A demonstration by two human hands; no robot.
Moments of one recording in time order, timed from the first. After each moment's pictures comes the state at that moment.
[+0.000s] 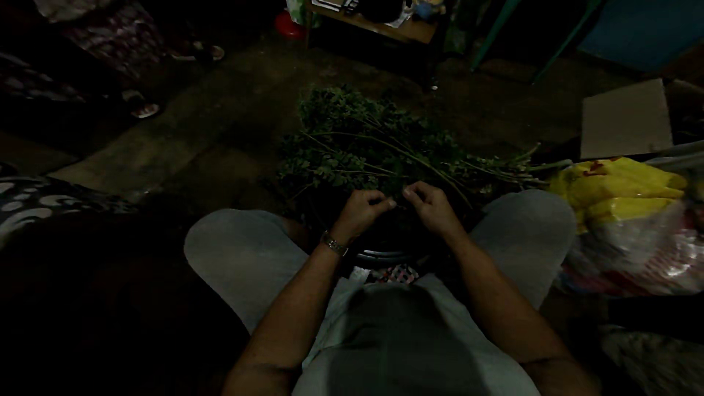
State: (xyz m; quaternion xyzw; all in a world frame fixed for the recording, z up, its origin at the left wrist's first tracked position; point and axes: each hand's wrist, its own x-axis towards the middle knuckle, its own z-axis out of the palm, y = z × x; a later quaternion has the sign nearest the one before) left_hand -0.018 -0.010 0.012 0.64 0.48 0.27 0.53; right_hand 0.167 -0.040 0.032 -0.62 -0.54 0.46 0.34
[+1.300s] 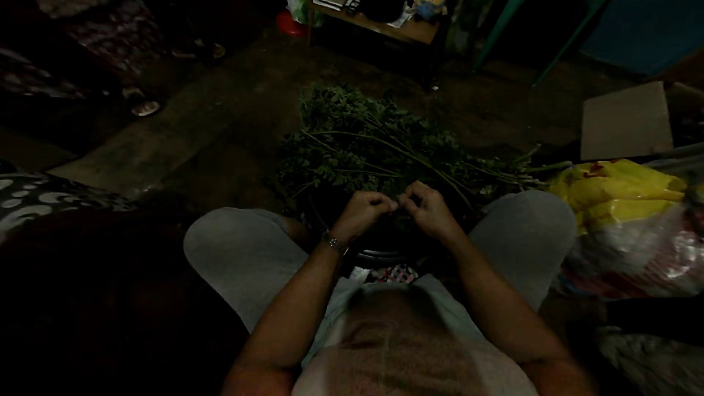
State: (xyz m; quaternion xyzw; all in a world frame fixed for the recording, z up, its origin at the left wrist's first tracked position) left_hand -0.014 -0.013 0.015 0.60 0.49 0.27 0.58; right_hand 0.169 -0.039 0.024 -0.60 -0.65 0.36 0.30
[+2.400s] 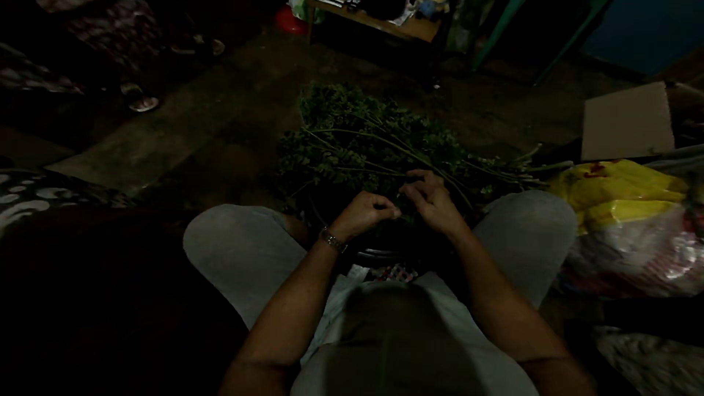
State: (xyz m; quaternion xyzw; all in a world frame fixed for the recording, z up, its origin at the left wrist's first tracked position) left_hand -0.020 -0.011 0.021 0.66 0.45 0.18 0.57; right_hand 0.177 -0.036 0.022 -0.59 -0.67 0.33 0.32
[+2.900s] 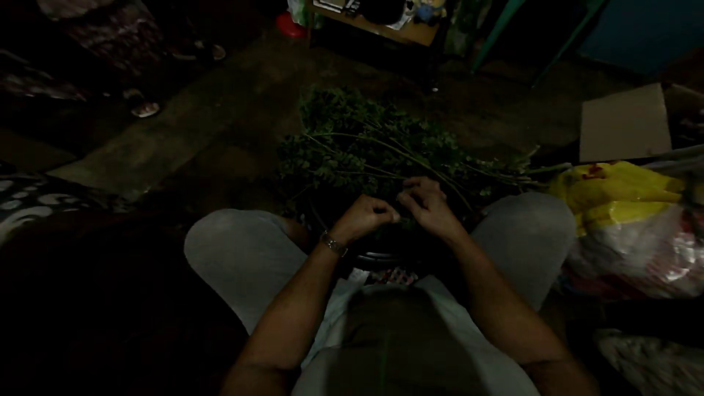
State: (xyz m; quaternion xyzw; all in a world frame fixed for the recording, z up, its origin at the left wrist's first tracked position) left_hand -0.018 -0.011 0.026 0.66 0.47 0.16 0.57; right_hand 0.175 -0.036 0.026 -0.59 -0.66 0.35 0.29
